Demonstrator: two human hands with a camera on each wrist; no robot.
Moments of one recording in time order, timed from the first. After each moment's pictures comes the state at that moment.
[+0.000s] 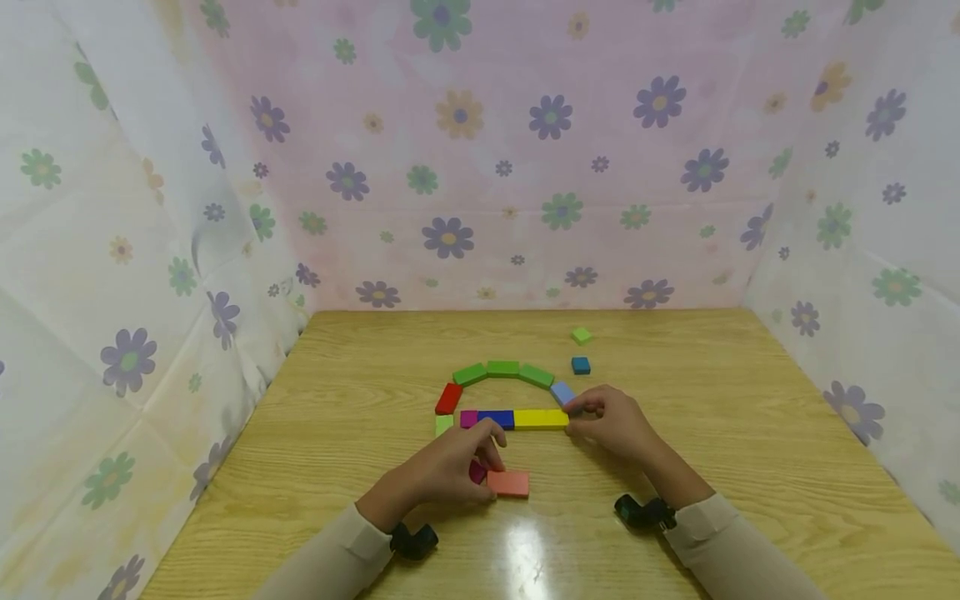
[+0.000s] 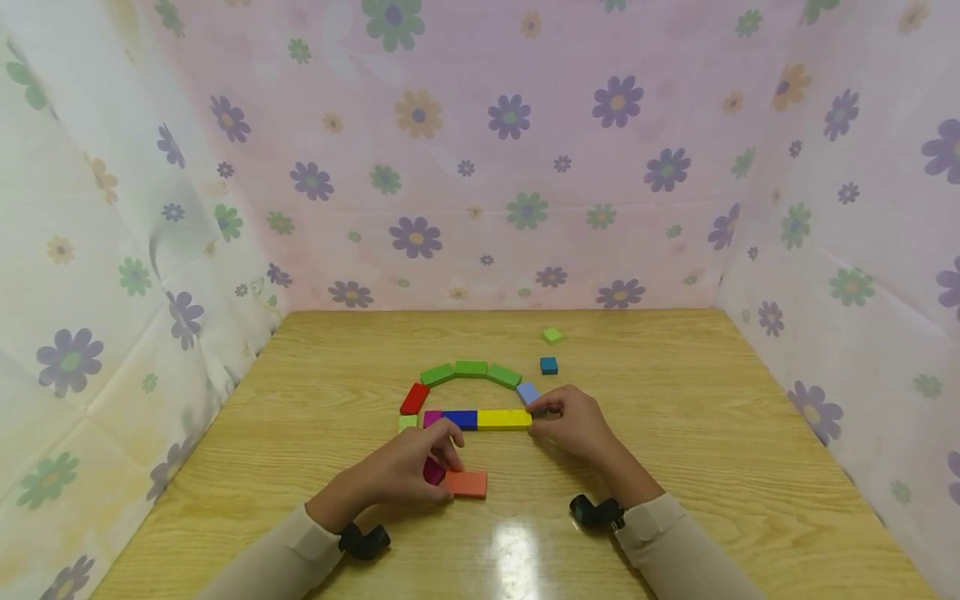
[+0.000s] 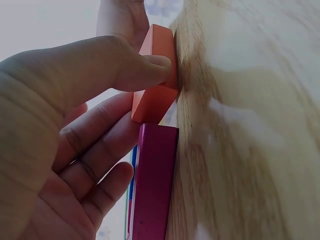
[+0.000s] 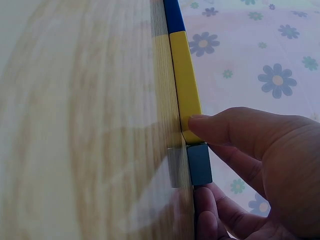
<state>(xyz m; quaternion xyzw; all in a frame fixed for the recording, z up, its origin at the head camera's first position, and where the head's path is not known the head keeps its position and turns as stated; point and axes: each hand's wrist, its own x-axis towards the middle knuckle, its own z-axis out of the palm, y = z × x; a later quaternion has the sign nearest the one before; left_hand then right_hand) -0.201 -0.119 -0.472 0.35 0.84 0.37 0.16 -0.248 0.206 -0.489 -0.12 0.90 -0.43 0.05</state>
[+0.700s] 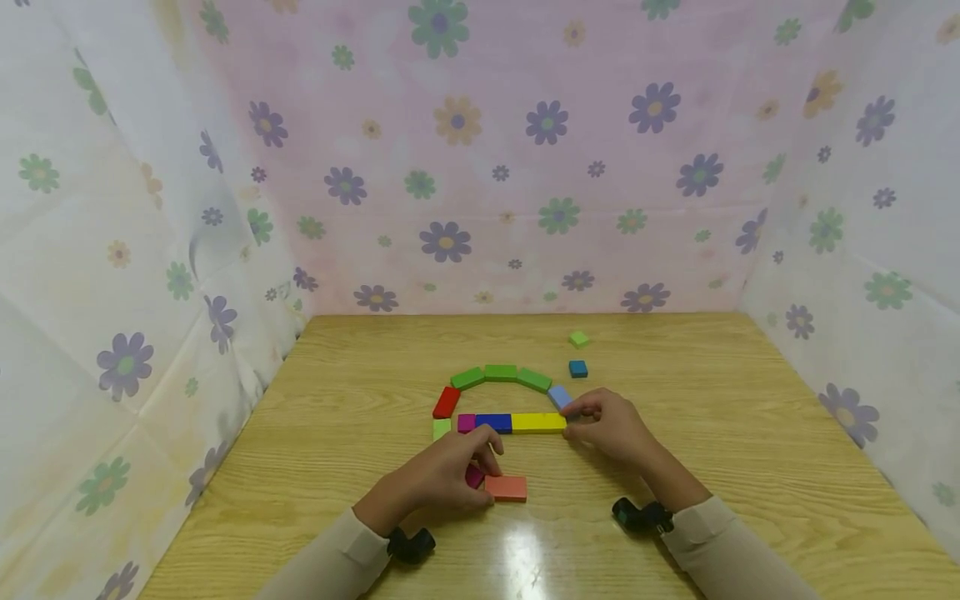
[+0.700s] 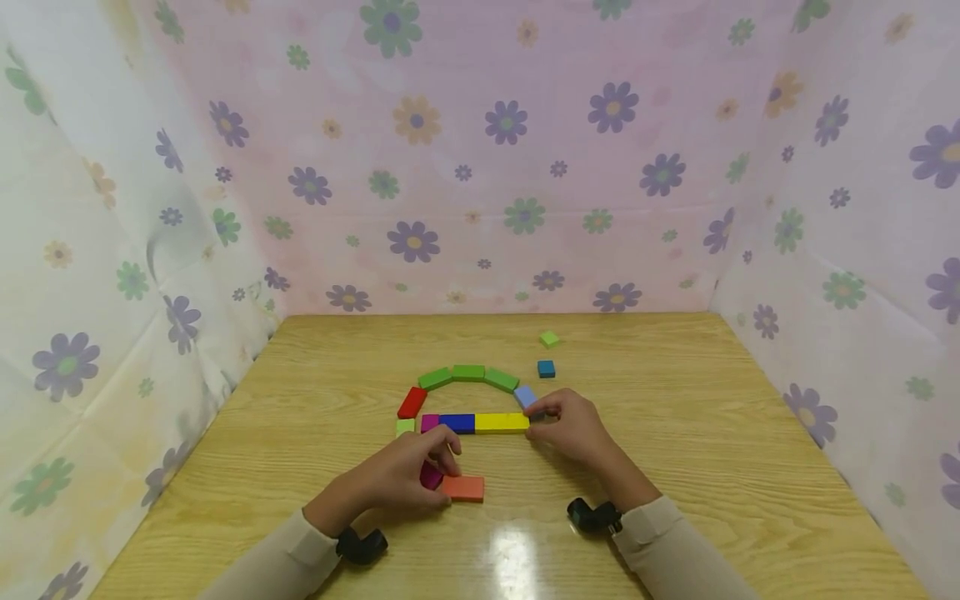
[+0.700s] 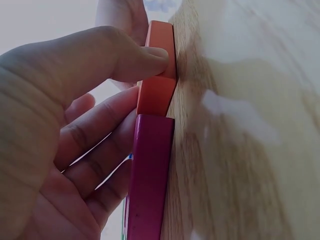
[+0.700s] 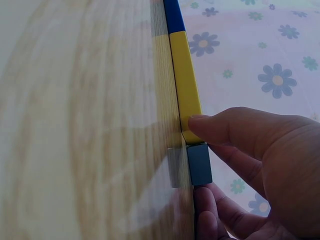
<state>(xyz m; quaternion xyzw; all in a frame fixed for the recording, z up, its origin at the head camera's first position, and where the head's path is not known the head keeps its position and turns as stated) -0.200 -0.121 -0.475 0.35 0.85 0.36 0.15 -0.246 0.205 -0.491 -0.11 0.89 -0.43 0.04</state>
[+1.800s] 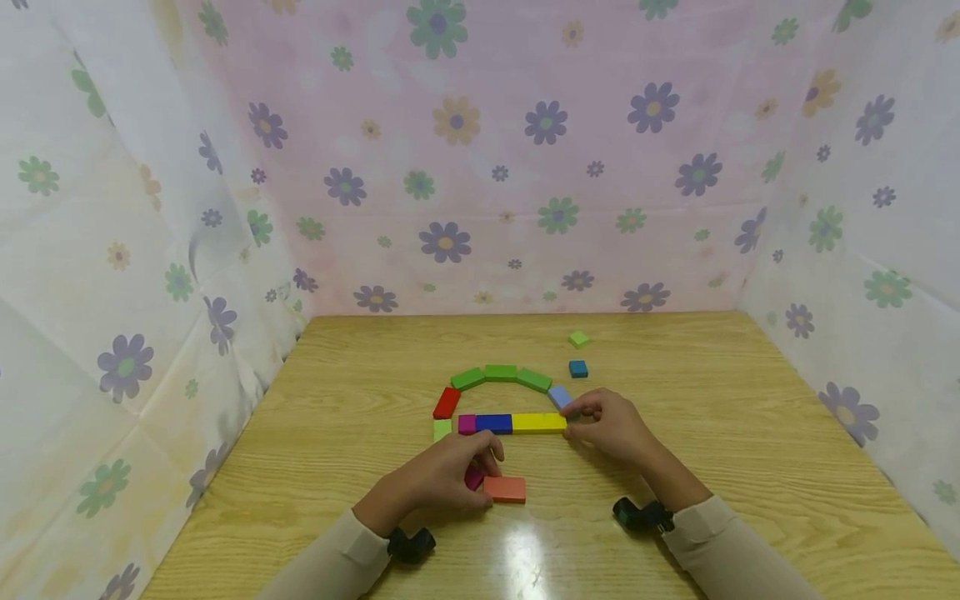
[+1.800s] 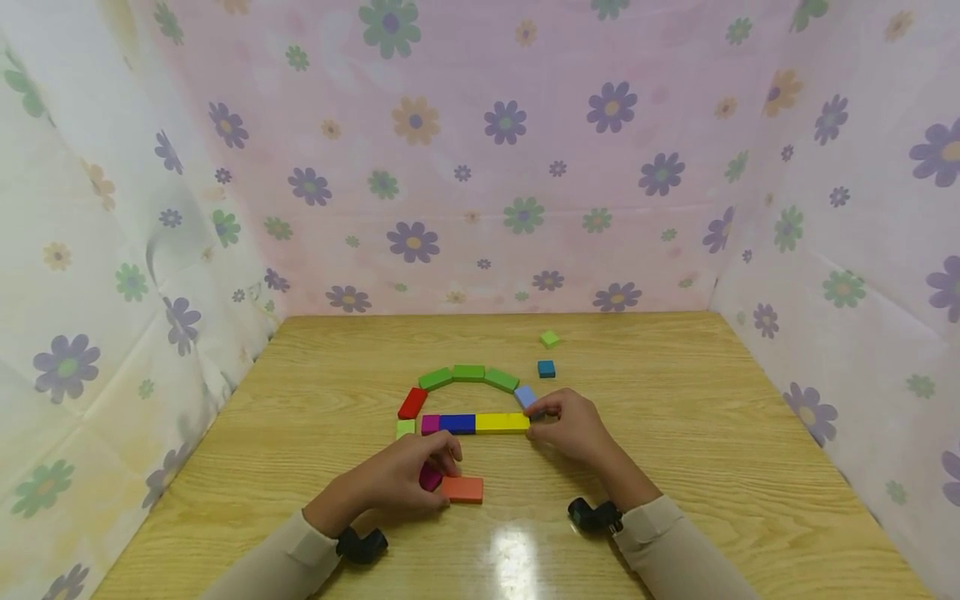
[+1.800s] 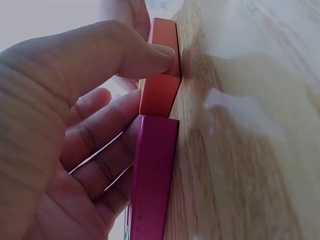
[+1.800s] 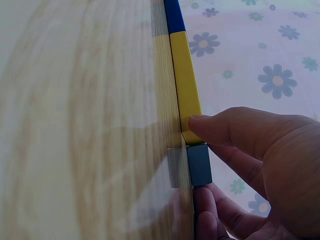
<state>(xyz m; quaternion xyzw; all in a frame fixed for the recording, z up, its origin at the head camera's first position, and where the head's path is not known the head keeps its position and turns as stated) -0.202 -0.123 -0.478 0.36 0.84 0.36 0.16 -0.247 0.205 -0.488 -0.11 0.90 -0.43 0.05</state>
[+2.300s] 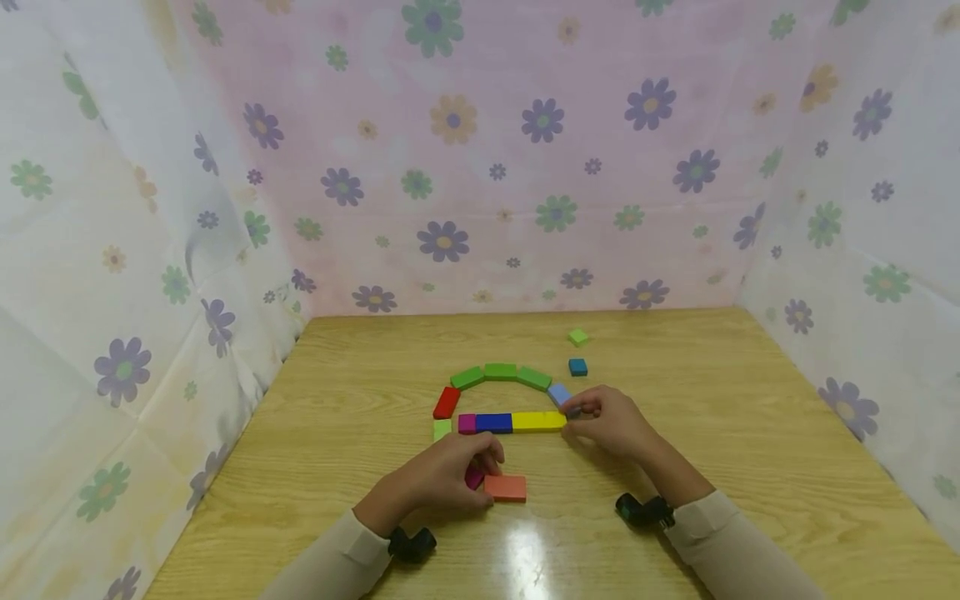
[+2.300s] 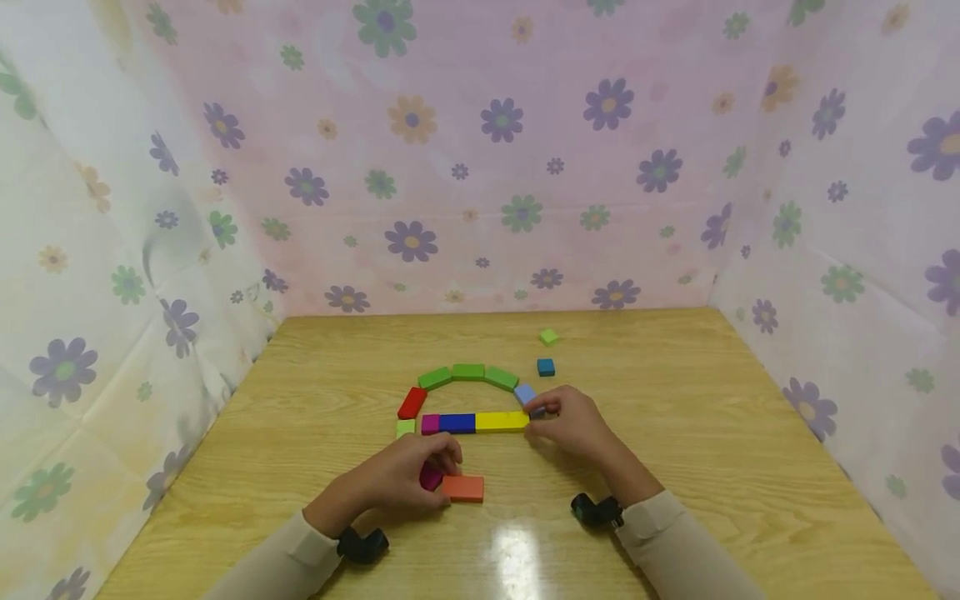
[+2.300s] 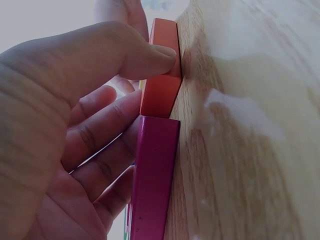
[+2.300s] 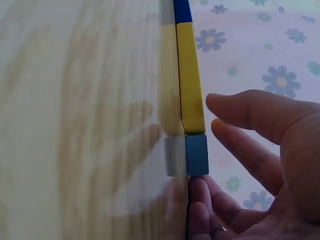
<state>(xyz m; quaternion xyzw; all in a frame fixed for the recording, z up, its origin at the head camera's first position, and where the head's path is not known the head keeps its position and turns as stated) -0.203 -0.122 -0.478 0.35 0.84 0.37 0.17 -0.250 0.207 -0.485 -0.12 0.90 -0.42 0.07</state>
